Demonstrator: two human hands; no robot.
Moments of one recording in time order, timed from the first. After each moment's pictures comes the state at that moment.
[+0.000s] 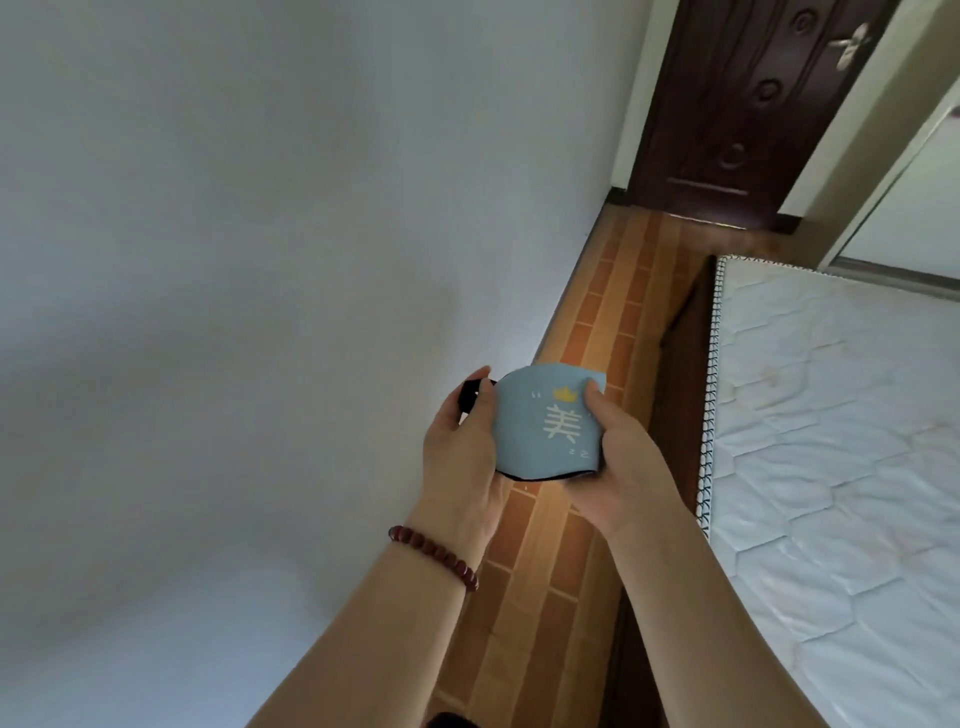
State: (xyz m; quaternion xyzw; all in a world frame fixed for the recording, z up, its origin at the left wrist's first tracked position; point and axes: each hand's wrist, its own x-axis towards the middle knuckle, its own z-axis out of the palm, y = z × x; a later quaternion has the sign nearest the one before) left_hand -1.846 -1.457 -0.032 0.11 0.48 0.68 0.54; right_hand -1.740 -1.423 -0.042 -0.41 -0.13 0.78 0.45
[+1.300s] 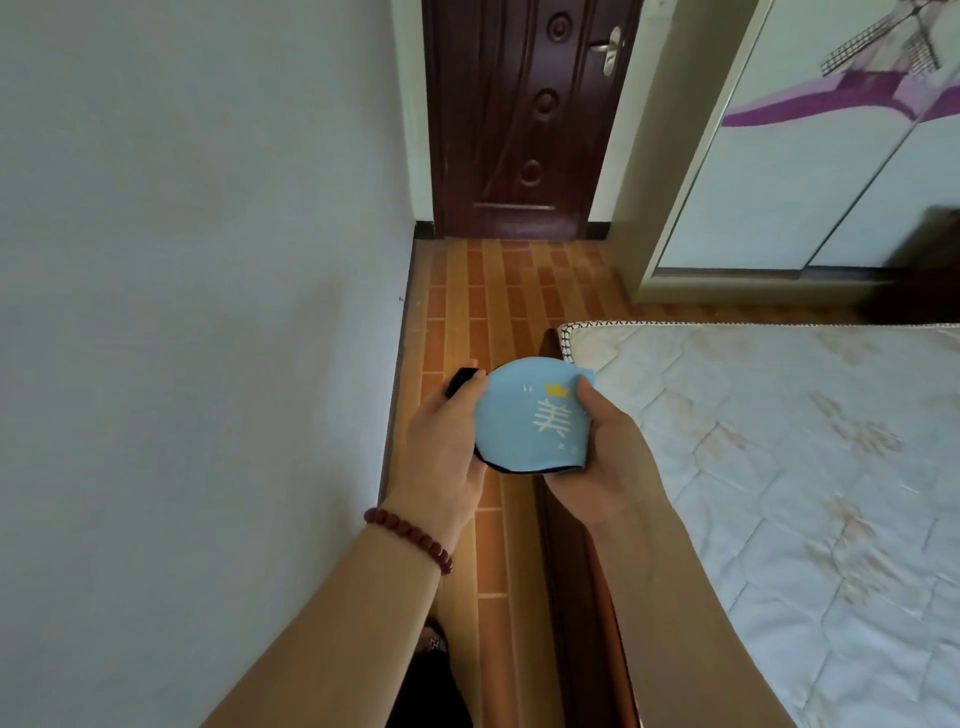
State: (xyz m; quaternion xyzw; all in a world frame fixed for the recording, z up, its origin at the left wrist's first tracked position) left_hand -1.703 -0.752 -0.041 0.26 0.49 0.50 0.66; right_hand -1.580 -0.773 -0.052 -0.36 -0.11 0.69 0.62
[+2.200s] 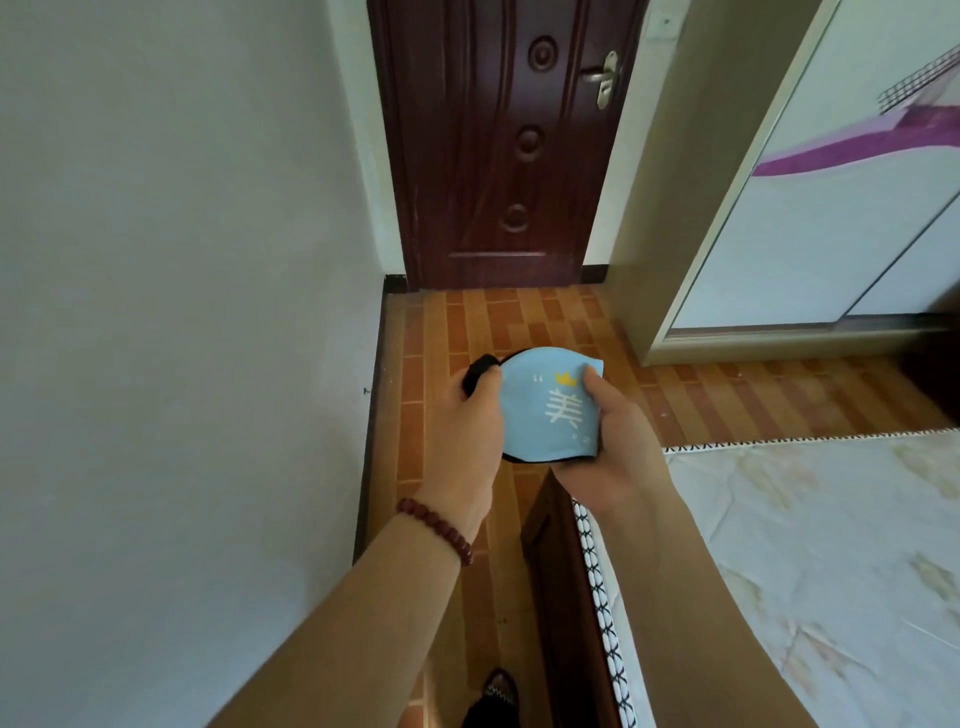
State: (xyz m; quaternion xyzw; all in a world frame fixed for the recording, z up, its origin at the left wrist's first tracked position) left_hand -1.571 -0.277 -0.037 0.38 0.55 0.48 0.57; right_hand -1.464 -0.308 -0.034 -0.39 -0.06 0.67 0.62
